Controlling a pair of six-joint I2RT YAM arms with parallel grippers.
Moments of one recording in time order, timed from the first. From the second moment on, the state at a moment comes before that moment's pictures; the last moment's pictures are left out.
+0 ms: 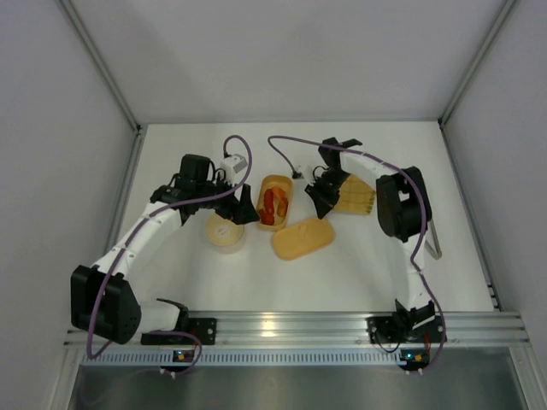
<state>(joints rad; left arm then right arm) -0.32 1.31 1.04 -0.52 0.64 0.02 0.40 2.22 1.75 -1.08 -0.51 -0.71</state>
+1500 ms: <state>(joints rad) -0.67 1.66 1.13 -0.39 0.56 0.24 0.41 1.91 1.52 -1.10 -0.64 -0.77</state>
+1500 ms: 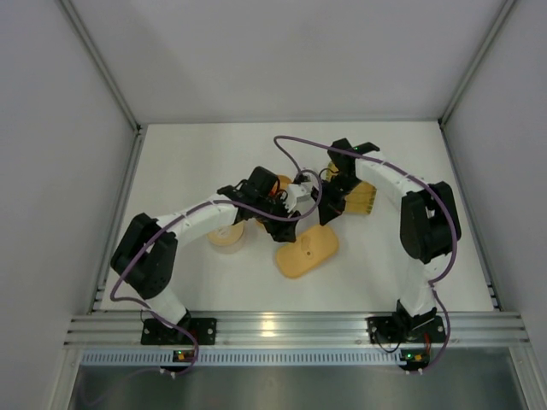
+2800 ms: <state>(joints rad) -0.71 1.77 1.13 -0.31 0.52 0.24 0.41 1.90 1.50 -1.08 -0.62 -0.75</state>
